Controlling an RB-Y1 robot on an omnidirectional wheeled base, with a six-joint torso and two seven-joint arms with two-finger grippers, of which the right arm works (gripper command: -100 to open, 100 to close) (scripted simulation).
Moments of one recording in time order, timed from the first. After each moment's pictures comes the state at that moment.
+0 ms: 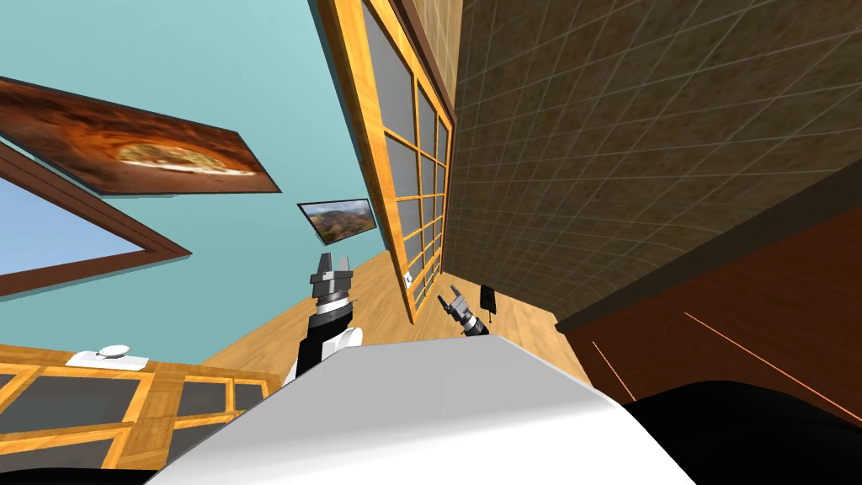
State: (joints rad) arm 0.43 -0.09 0.12 -1.57 0.70 -0.93 0.60
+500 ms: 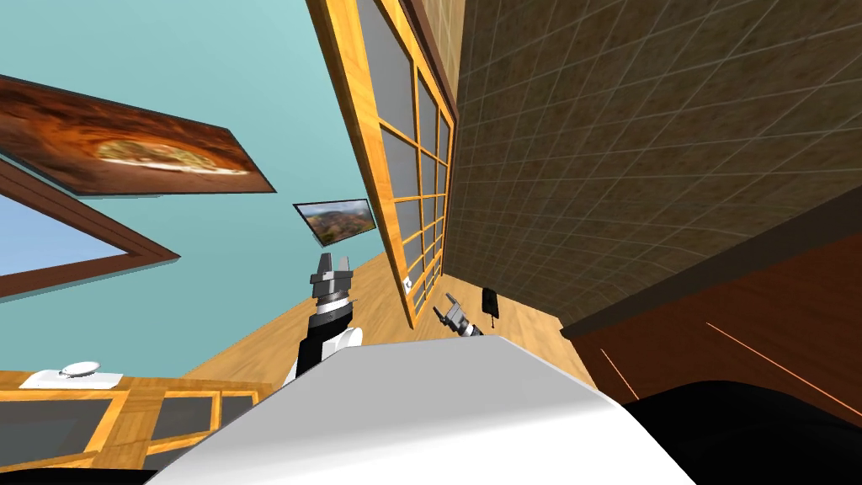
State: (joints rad) arm 0.44 -0.10 0.14 -1.47 0.78 -0.99 0.67
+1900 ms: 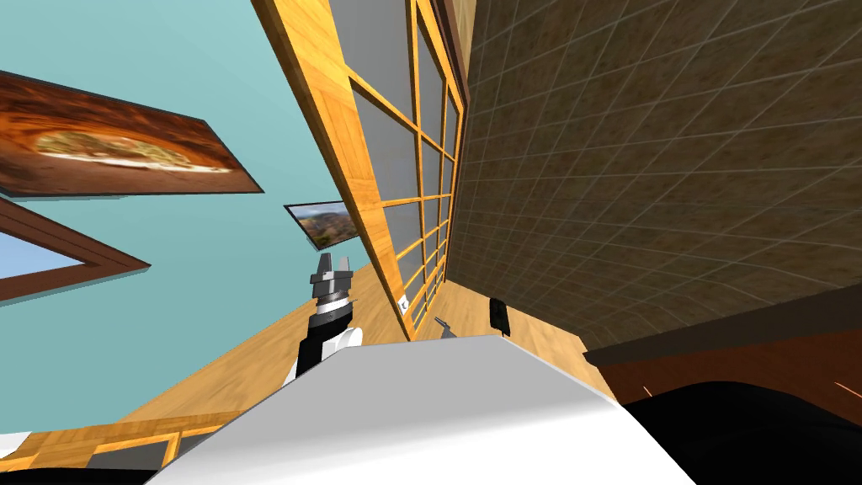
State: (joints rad) arm 0.42 -0.09 0.19 -1.21 1.00 -1.14 0.87
